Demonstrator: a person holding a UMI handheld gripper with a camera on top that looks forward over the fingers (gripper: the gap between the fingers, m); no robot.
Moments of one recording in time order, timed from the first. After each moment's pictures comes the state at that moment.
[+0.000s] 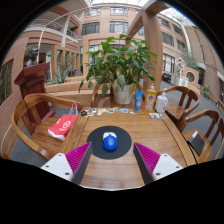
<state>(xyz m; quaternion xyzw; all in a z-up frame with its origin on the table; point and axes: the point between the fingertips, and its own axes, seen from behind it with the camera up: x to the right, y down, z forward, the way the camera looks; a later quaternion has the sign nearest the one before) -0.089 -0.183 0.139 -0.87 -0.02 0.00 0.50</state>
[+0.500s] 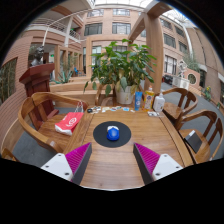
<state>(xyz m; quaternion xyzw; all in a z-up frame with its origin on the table) -0.098 -0.265 0.164 -0.87 -0.03 0.00 0.50</state>
